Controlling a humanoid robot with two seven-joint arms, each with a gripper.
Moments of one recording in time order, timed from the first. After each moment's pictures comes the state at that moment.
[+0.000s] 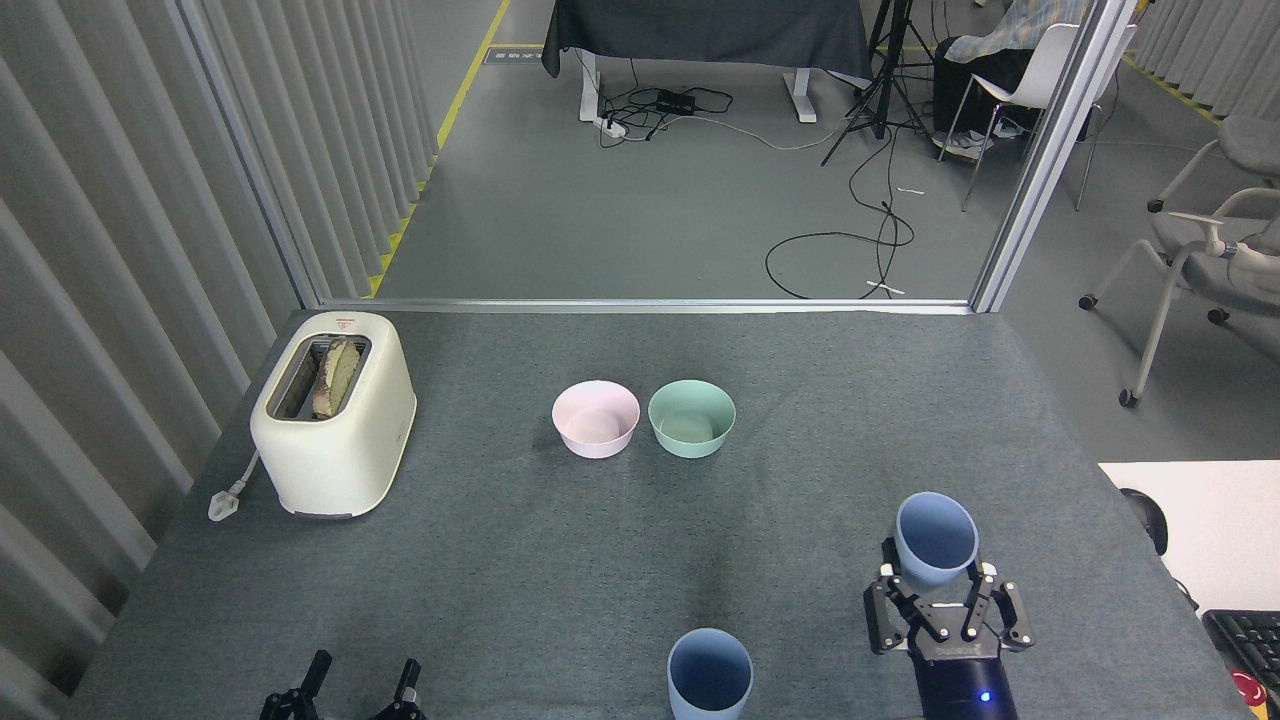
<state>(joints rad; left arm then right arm) 0.15 0.07 0.09 -1.24 -1.47 -0.31 0.53 -0.03 -0.14 0.17 -1.28 1.34 0.03 -0.54</state>
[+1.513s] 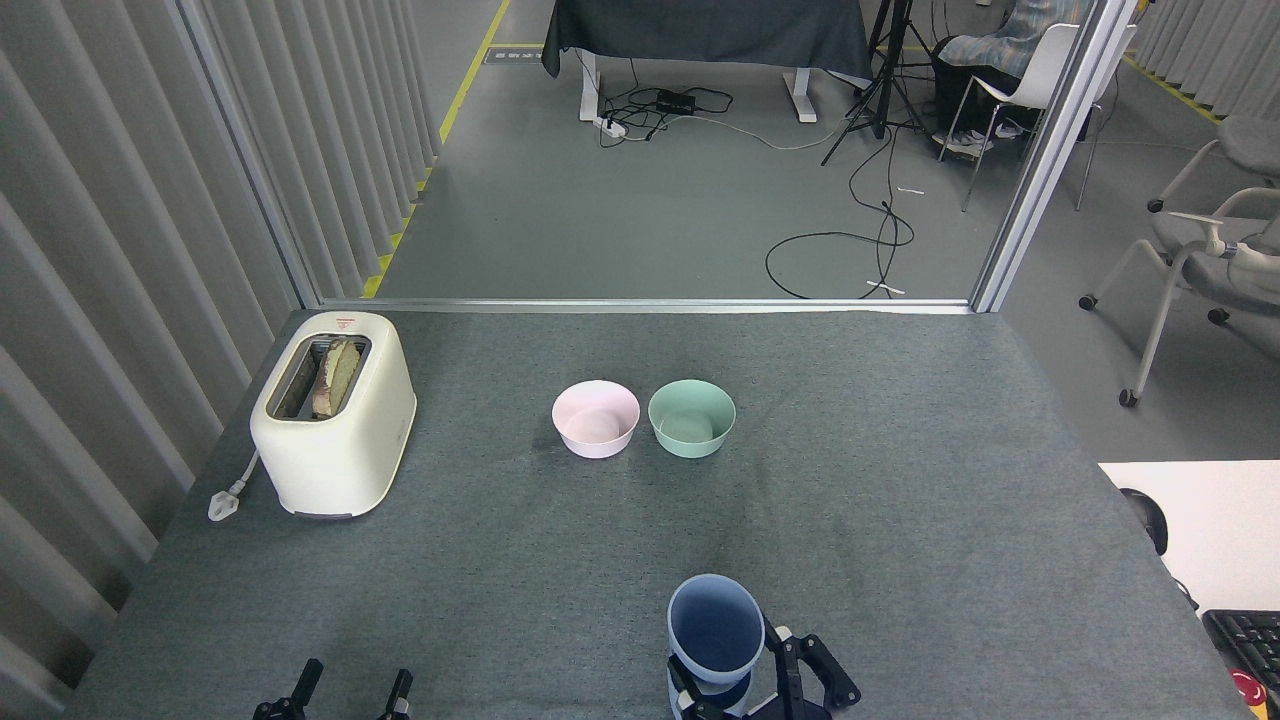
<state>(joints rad) 0.17 0.09 0.09 -1.26 -1.47 -0.31 0.54 0.22 -0.02 0.31 -1.70 1.61 -0.24 -0.30</state>
